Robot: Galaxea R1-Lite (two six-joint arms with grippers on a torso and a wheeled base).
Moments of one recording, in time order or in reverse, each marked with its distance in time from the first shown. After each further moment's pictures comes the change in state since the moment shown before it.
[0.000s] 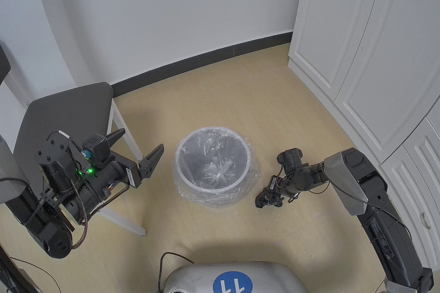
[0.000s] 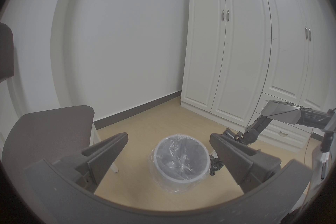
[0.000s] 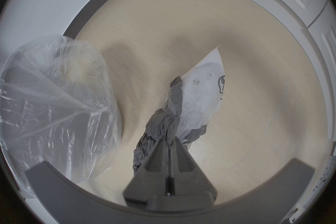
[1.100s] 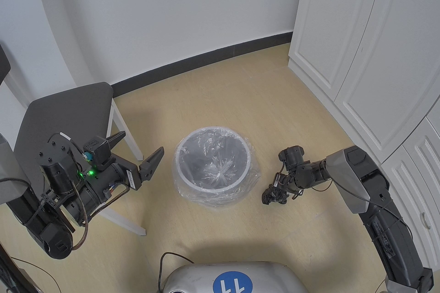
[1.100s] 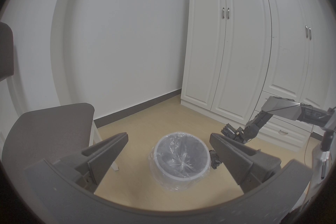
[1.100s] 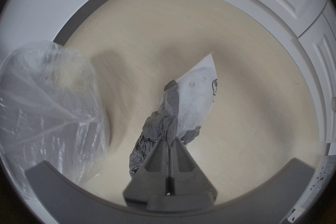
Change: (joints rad) left arm 0.001 0.010 0.009 -0.001 0.000 0.002; right arm -0.008 -0.016 0.000 0.011 -0.117 -0.023
